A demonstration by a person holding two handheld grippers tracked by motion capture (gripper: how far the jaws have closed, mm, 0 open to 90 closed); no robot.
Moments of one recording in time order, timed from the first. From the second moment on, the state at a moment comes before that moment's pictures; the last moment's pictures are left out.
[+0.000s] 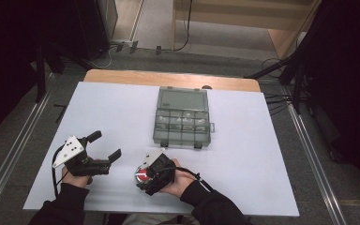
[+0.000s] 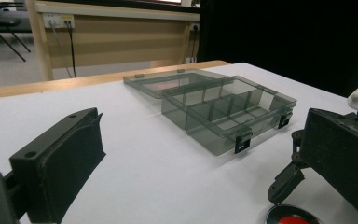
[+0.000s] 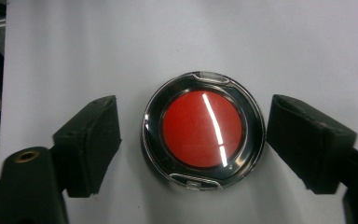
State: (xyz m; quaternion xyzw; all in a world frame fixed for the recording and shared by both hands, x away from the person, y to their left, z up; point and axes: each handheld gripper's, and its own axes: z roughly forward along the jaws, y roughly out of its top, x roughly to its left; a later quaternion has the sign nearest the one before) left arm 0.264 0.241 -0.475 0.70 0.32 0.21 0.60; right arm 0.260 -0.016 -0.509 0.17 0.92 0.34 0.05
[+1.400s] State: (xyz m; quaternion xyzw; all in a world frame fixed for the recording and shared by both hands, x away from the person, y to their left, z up) left arm 0.265 0.241 -0.475 0.71 0.32 0.21 0.59; right arm 0.277 -0.051 -0.475 0.23 0.90 0.36 0.10
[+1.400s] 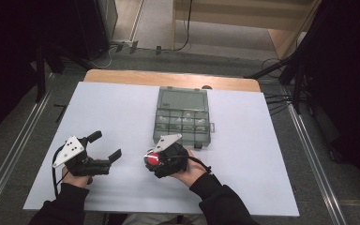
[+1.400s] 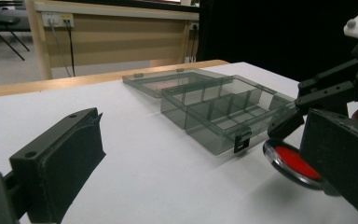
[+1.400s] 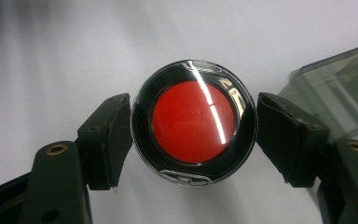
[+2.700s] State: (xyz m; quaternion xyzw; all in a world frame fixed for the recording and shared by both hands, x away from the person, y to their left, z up) left arm 0.265 0.242 -0.475 0.70 0.33 0.21 0.60; right arm 0.330 -0.138 -0.453 0.37 0.84 0.36 0.17
